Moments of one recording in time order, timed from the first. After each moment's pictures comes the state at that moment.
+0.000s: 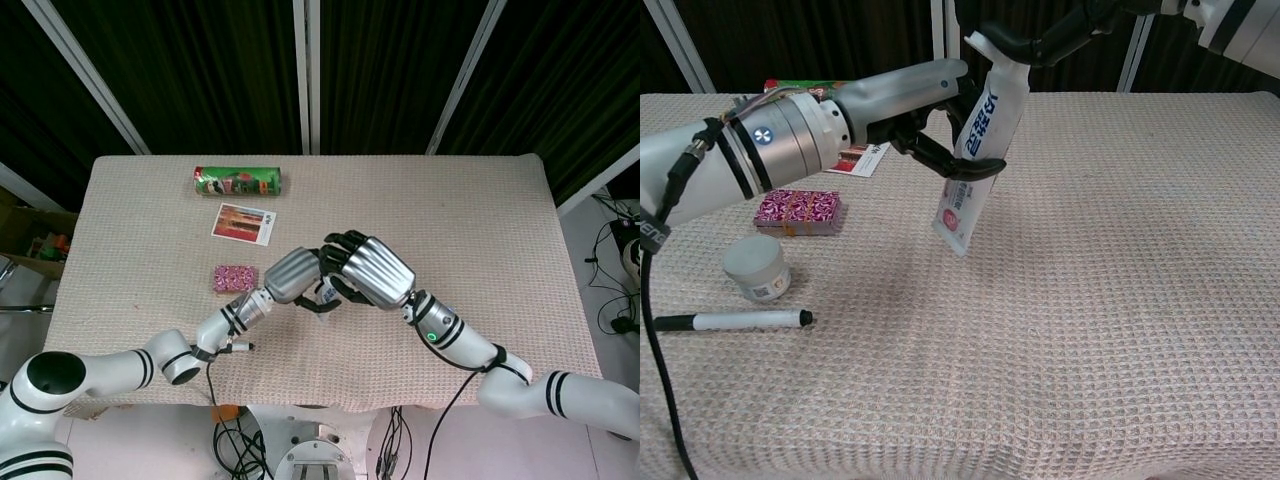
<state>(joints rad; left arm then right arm) -0.98 -1.72 -0.11 -1.18 1.58 1.03 -0.36 0.83 -1.38 0.19 -1.61 -1.64 1.15 -0.05</state>
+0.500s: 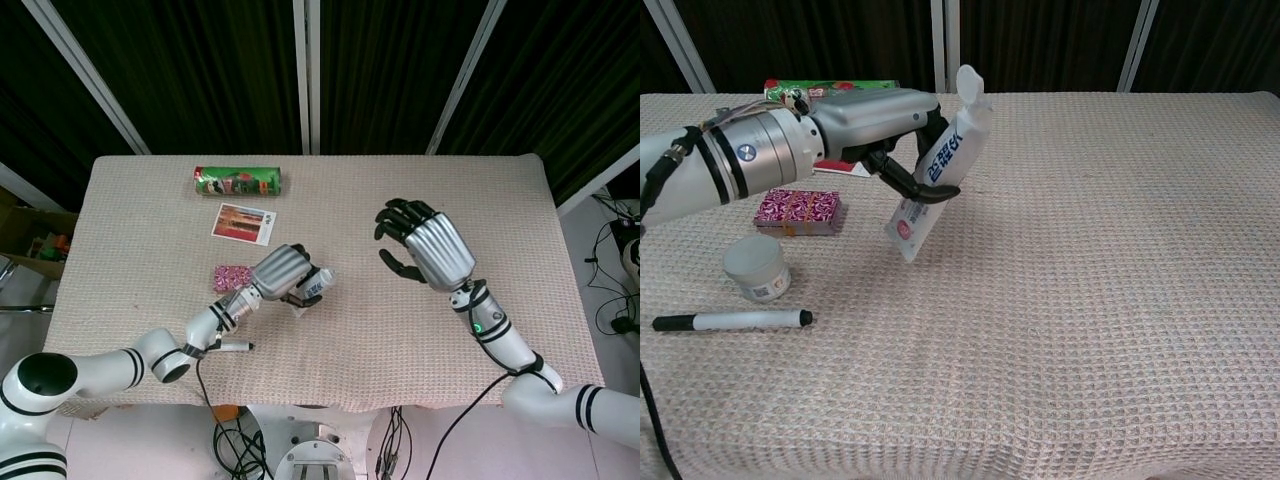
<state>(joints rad) -0.96 -1.69 -0.08 -1.16 1.52 0.93 -0.14 0.69 -1.30 0.21 -1.61 -1.57 1.33 -0.04</state>
